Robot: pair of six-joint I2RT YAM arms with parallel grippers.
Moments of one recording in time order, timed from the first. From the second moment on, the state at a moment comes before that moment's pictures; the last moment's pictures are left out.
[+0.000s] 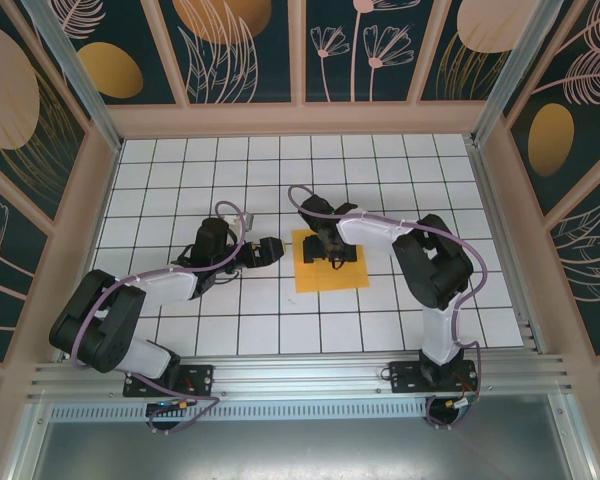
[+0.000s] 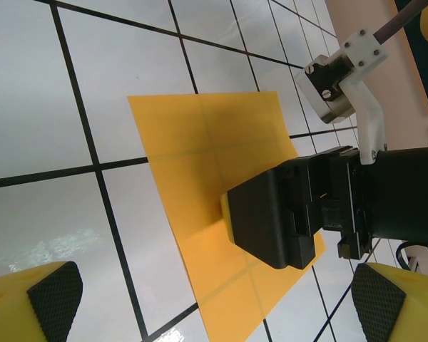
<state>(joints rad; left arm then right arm) -0.46 1.46 0.52 0.38 0.49 -0.68 0.72 1.95 1.27 -0.70 0.11 0.64</state>
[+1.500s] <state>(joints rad) -0.46 1.43 0.54 0.36 0.49 -0.68 0.56 1.55 0.88 -0.23 -0.33 0.73</state>
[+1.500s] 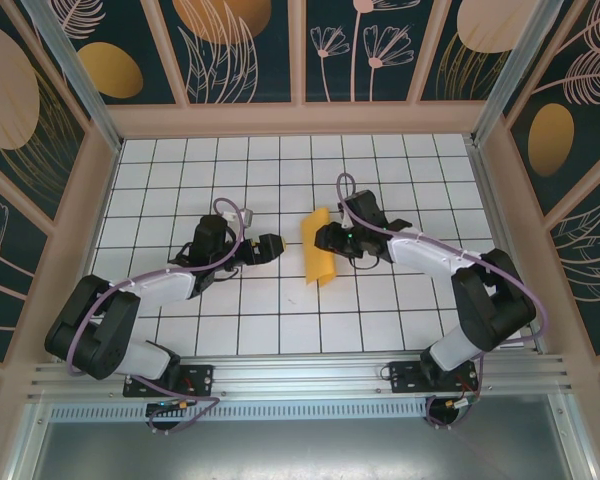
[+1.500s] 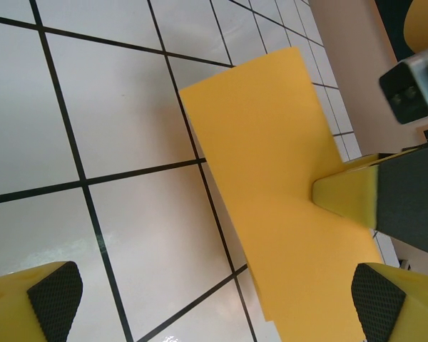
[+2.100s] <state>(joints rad) -0.57 1.49 0.64 0.34 0.52 -0.69 0.41 1.49 0.69 -0.17 -0.36 0.72</state>
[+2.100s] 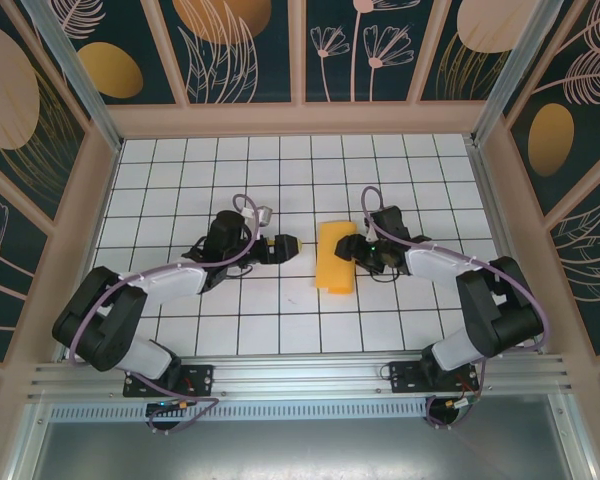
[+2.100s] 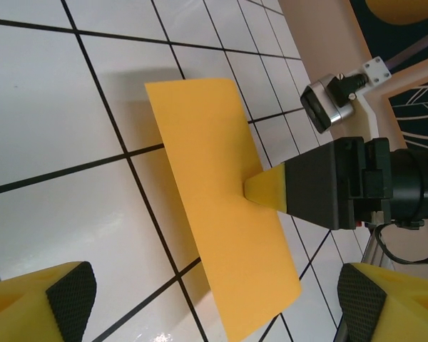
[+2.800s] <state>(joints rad) -0.67 1.64 0.77 0.30 0.46 -0.73 0.36 1.50 0.70 -0.28 -0.24 0.65</state>
